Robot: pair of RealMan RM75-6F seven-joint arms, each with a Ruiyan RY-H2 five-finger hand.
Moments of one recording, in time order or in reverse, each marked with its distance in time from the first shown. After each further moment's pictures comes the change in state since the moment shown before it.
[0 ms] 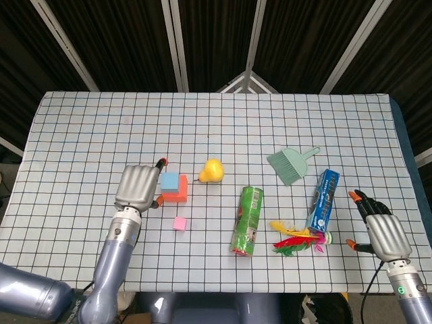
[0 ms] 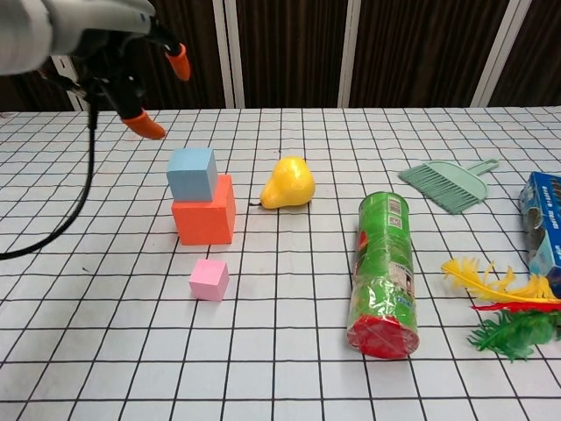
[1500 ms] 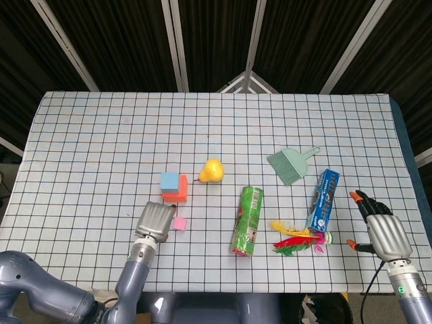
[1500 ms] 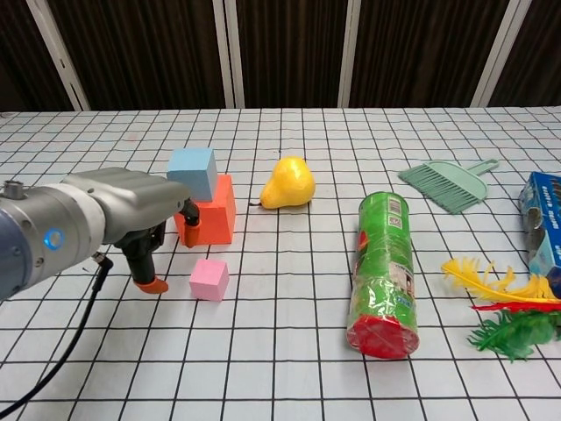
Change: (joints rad) left arm 0.007 -0.282 0.273 0.285 0.025 -0.114 0.038; right arm 0.000 0.003 0.003 -0.002 0.020 -0.013 0.001
